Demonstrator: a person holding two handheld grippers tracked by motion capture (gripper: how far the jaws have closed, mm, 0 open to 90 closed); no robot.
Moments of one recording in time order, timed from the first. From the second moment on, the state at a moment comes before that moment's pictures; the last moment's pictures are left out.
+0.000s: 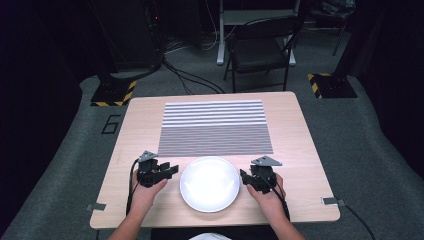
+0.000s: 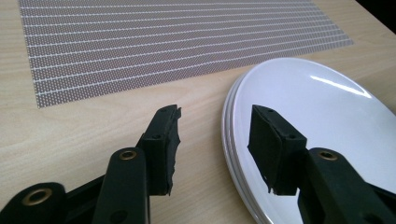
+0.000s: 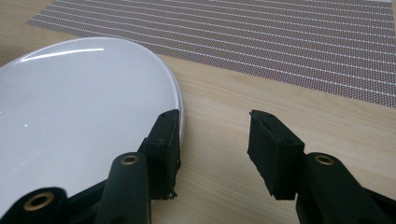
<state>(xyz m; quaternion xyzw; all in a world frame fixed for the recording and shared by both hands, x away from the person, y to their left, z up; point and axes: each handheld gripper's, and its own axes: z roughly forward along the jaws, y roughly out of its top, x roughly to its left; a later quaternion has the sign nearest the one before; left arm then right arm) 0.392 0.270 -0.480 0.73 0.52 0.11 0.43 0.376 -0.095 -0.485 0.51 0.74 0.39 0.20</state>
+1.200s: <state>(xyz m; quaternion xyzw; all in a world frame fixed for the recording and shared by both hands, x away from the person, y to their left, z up) 0.384 0.242 -0.494 0.75 0.50 0.06 0.42 0.372 -0.089 -0.496 0.52 0.74 0.39 0.16</state>
